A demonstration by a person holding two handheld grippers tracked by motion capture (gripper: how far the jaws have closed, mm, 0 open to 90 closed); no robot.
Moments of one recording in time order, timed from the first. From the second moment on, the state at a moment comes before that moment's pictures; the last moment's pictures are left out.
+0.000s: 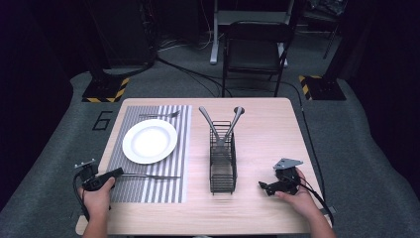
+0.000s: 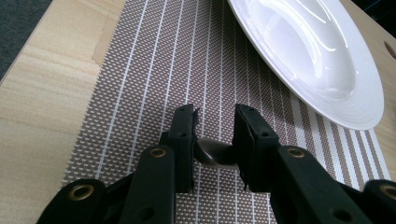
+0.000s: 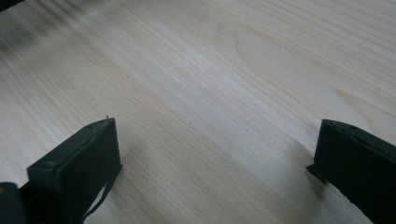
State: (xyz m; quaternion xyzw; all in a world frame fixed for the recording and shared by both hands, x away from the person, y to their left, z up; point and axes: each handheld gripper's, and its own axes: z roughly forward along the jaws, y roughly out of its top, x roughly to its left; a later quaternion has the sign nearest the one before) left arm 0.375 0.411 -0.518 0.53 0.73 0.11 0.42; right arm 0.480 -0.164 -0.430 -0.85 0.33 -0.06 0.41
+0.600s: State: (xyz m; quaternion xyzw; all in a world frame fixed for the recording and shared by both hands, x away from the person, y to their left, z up) left arm 0.375 0.408 -0.519 0.55 0.72 0.12 0.40; right arm 0.480 -0.164 -0.430 -0.85 0.33 -0.06 0.41
